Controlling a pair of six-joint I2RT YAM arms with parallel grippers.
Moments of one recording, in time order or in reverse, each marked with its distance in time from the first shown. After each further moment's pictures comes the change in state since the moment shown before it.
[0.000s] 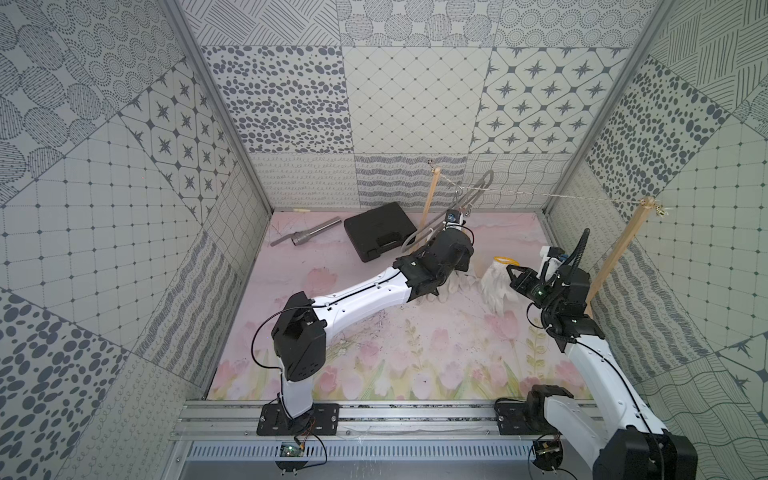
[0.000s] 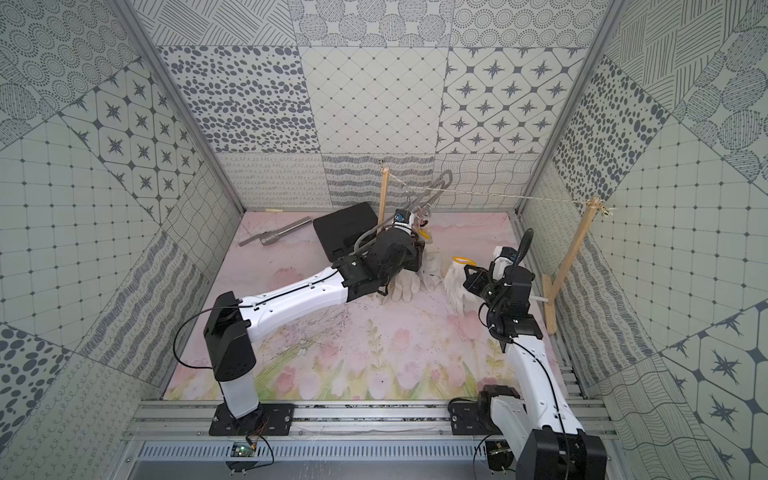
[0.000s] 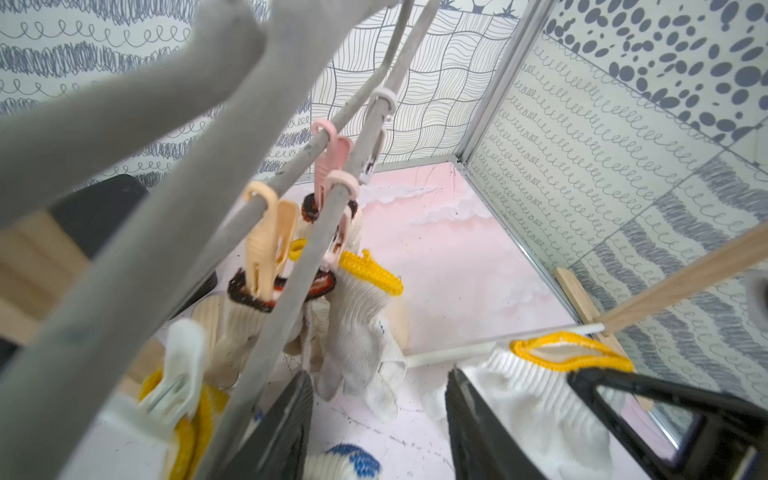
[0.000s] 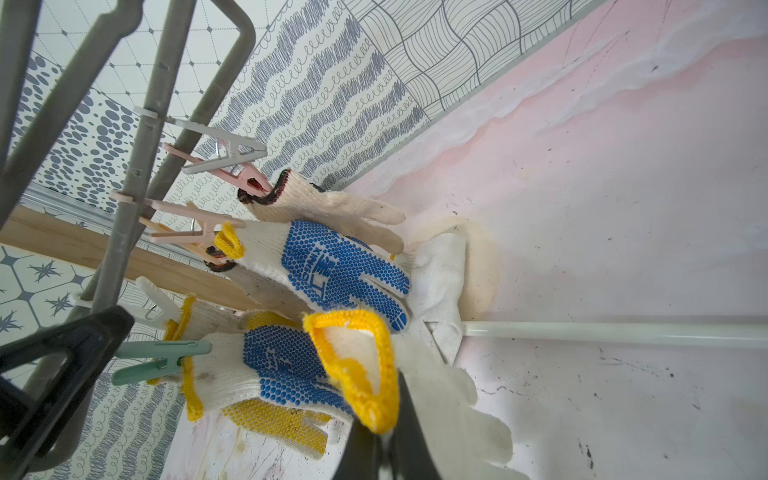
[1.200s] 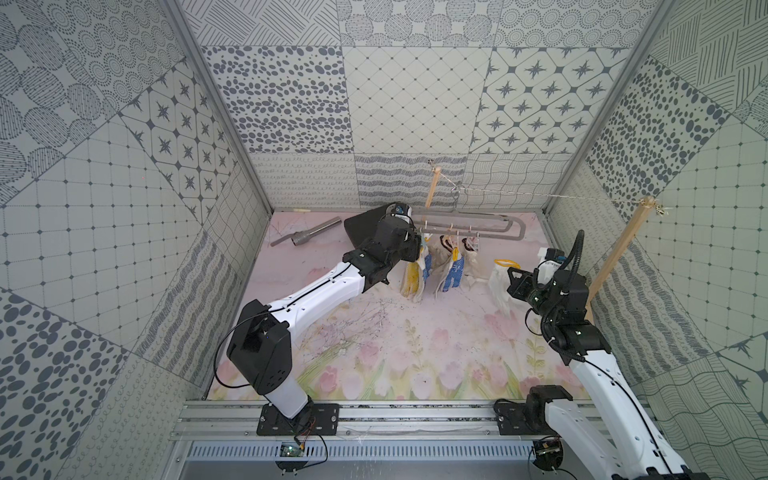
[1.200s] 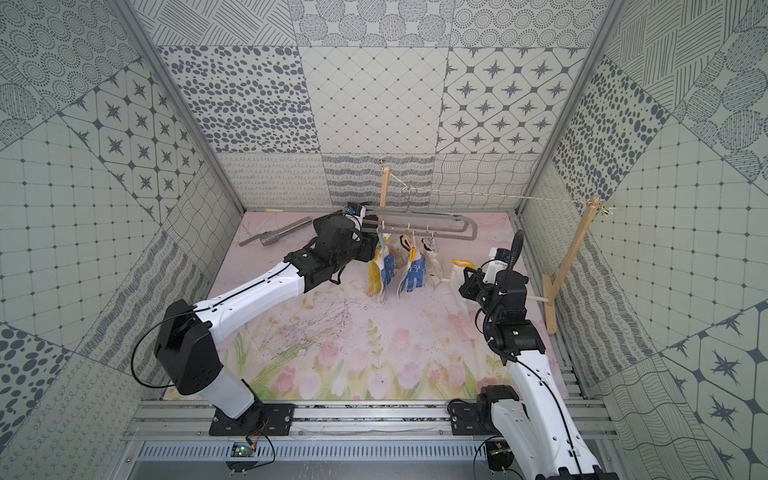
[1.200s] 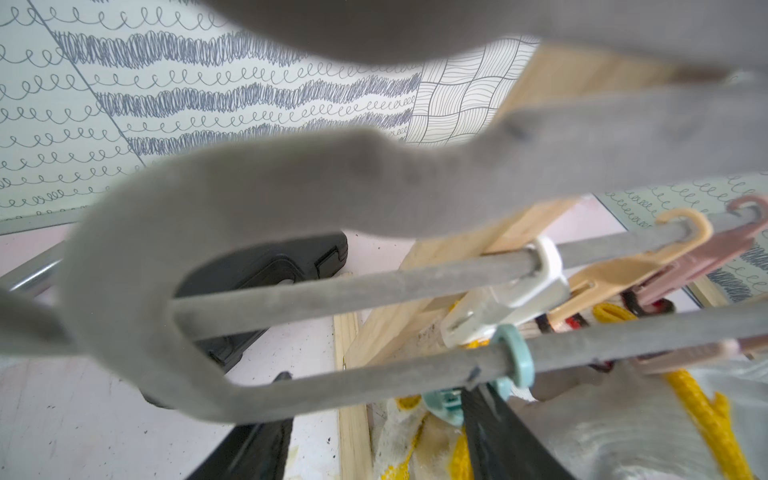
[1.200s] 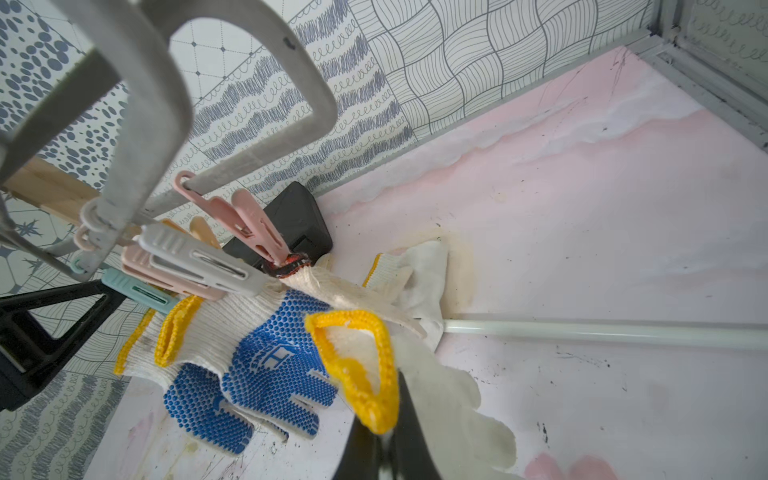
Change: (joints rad) left arm 0.285 -0.161 -0.241 0.034 0.166 0.139; right arm 0.151 -0.144 0.040 -0.177 0.242 -0.108
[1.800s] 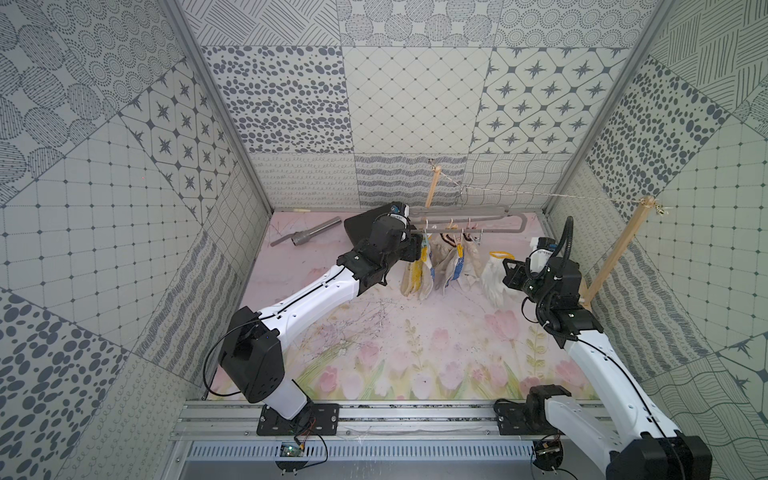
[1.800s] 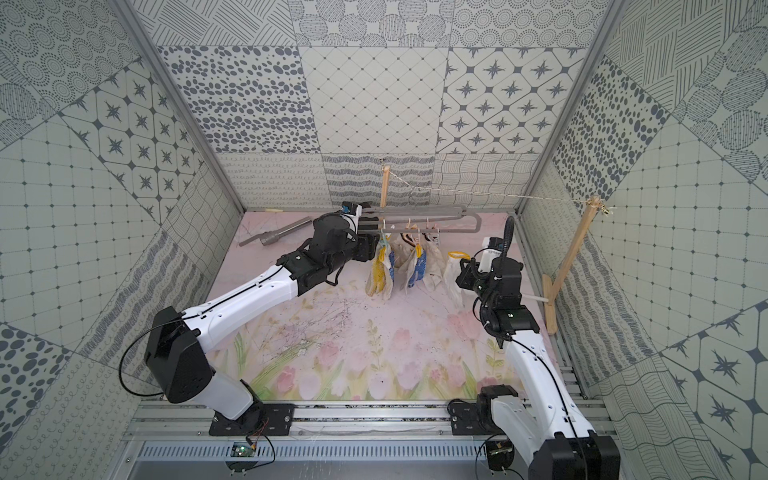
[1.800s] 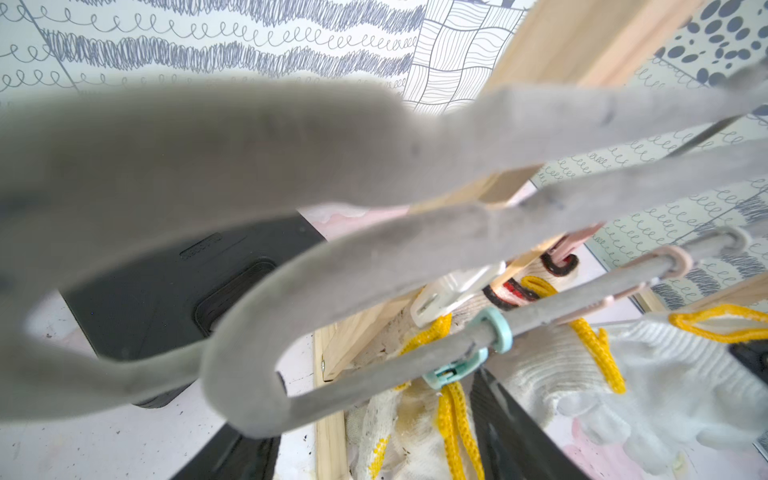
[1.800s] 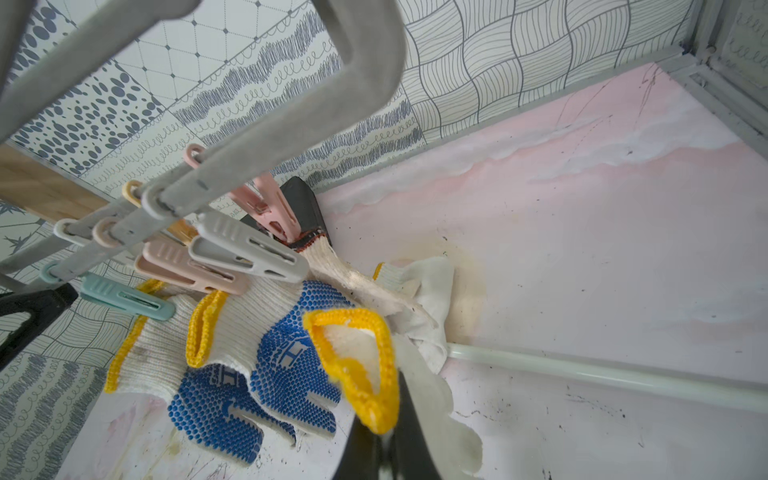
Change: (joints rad) left arm -0.012 -0.073 -0.034 0.007 0.041 -0.063; right arm 0.000 0.154 0.071 0.091 -0.024 -0.063
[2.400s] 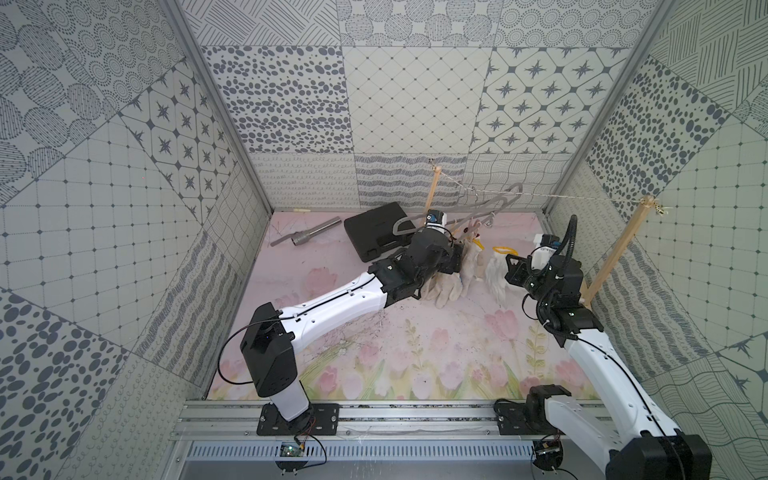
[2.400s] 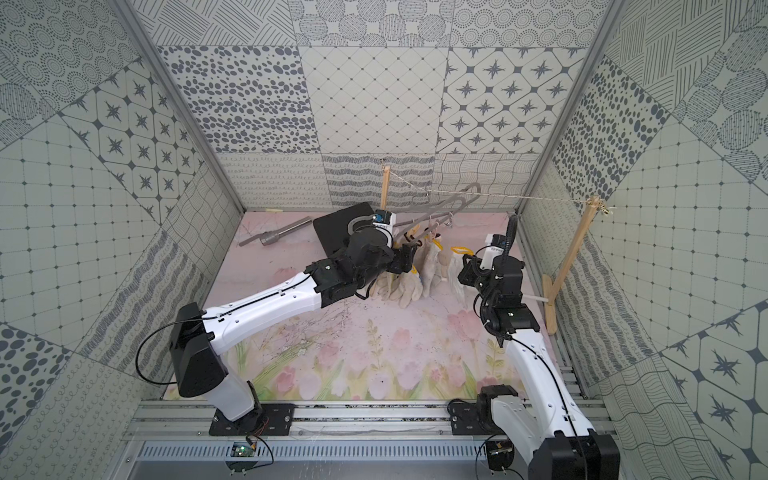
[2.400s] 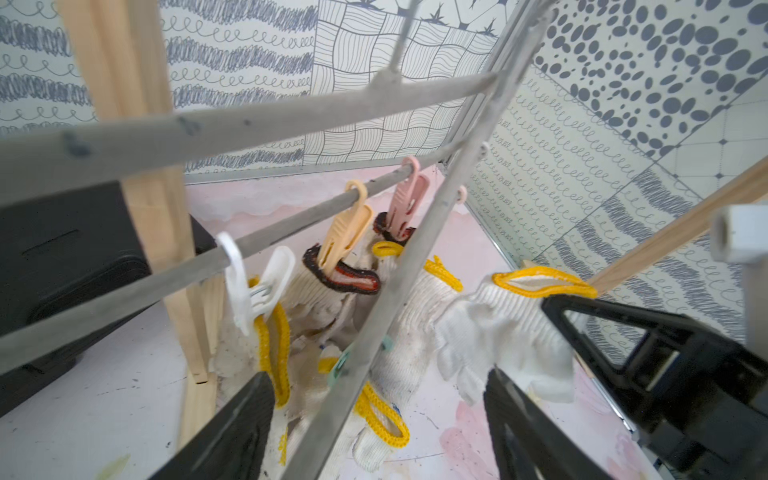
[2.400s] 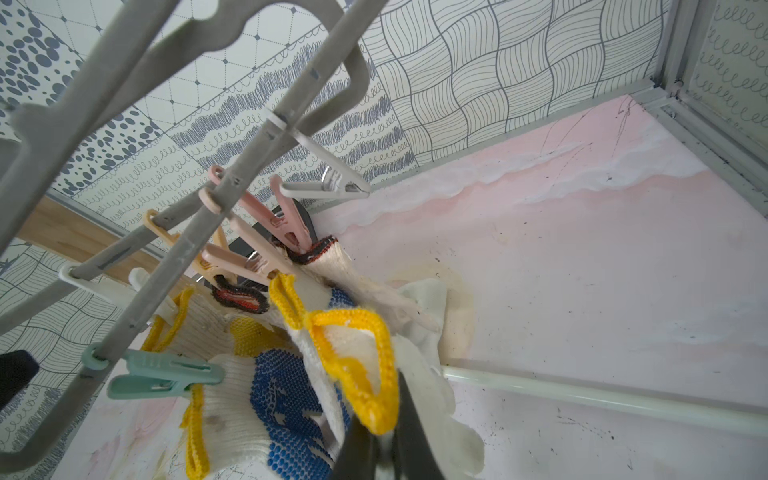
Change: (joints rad) left arm -0.261 0.117 0.184 -0.035 -0.136 -0.150; right arm -0.005 -0.002 -0.003 0.026 0.029 0.002
